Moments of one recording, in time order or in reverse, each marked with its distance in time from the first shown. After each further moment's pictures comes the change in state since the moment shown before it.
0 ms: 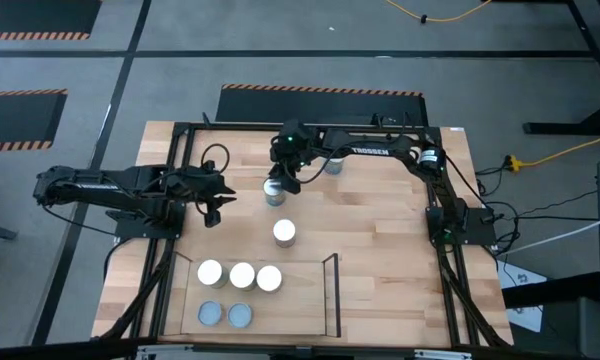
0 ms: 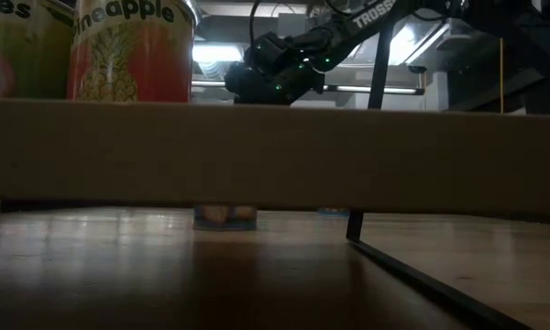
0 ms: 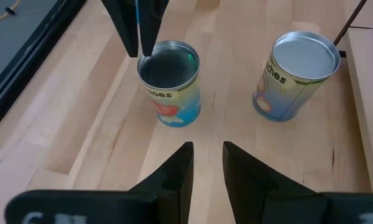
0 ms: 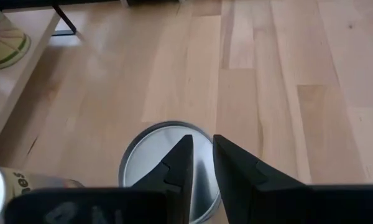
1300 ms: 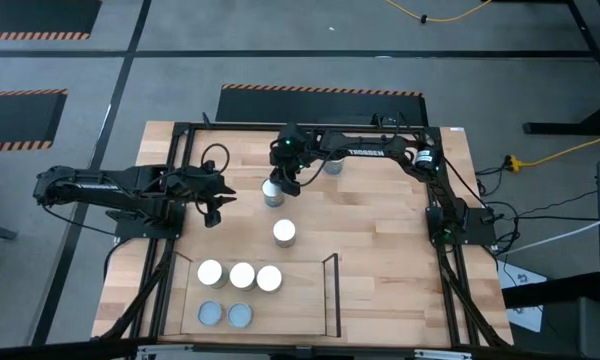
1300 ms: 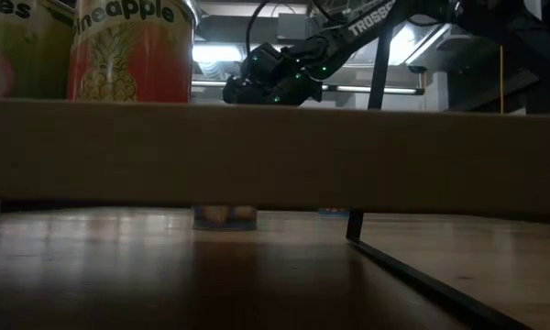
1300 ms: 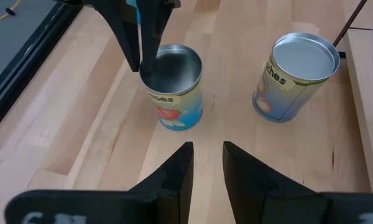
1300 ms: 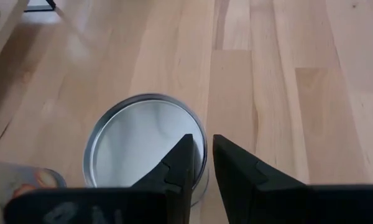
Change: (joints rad) left arm 0.000 0.000 0.000 0.003 0.000 0.000; right arm 0.002 0.045 0.002 -0.021 0.046 -0.047
